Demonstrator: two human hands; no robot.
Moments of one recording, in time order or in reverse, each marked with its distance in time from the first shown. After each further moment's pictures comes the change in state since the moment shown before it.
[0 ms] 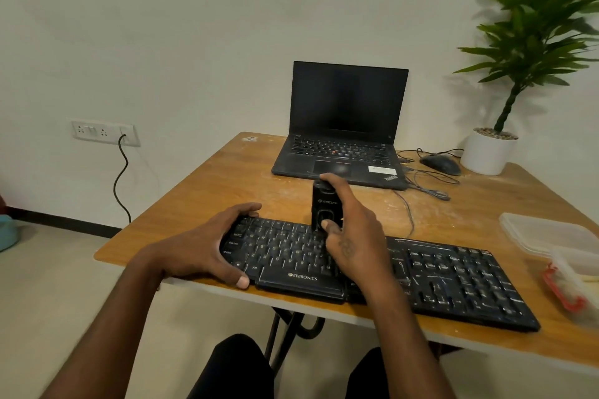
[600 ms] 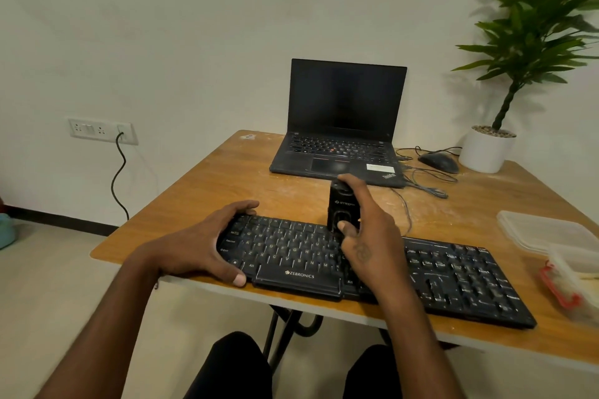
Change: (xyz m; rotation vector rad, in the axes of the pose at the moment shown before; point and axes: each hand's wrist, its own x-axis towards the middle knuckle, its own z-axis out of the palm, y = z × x) left_hand 0.000 0.000 0.000 0.001 0.000 0.006; right_hand -0.010 0.015 -0.017 -0.024 0.060 0.031
